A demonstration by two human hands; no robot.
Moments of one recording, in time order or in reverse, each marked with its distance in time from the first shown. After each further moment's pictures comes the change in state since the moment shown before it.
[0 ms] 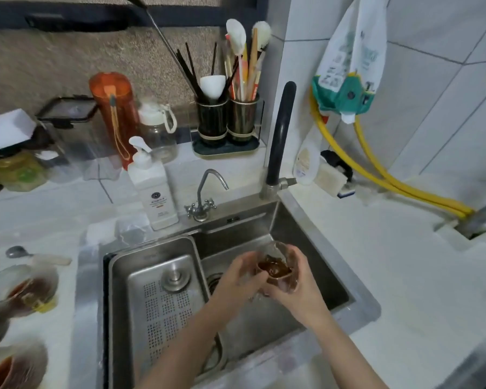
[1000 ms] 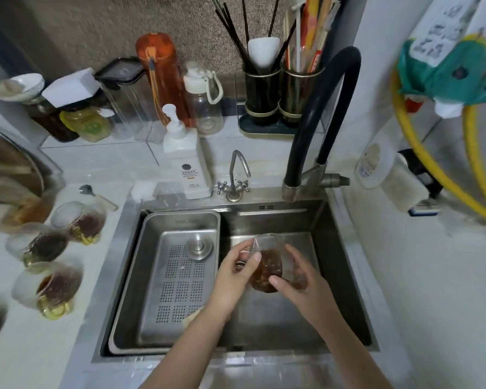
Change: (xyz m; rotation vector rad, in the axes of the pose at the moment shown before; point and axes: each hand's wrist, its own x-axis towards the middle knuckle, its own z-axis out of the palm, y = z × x) left_hand 0.043 -0.020 0.039 -0.140 0.602 -0.127; right_hand 0.070 0.035 -0.040 -0.161 -0.360 0.000
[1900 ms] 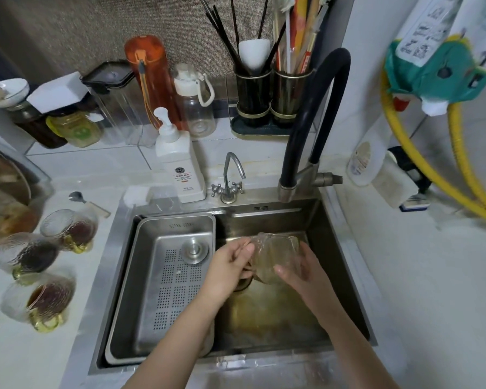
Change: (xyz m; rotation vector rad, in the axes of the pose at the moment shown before) left_hand 0.010 0.027 -0.010 0.085 -0.127 -0.001; right_hand 0.012 0.001 -0.003 0.207 0.010 0.099
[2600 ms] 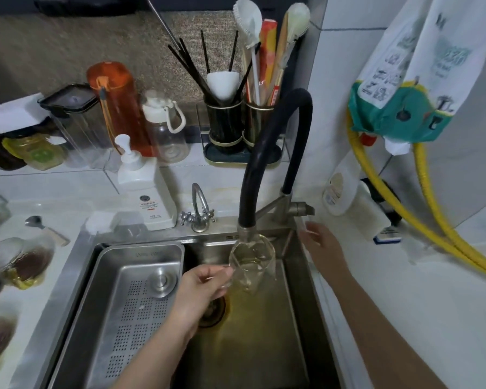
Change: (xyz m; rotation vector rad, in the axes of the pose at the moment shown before) left_hand 0.026 0.022 0.026 -0.213 0.122 -0.092; right_hand 0.102 -0.034 -0.110 -0.143 0.276 -0.053
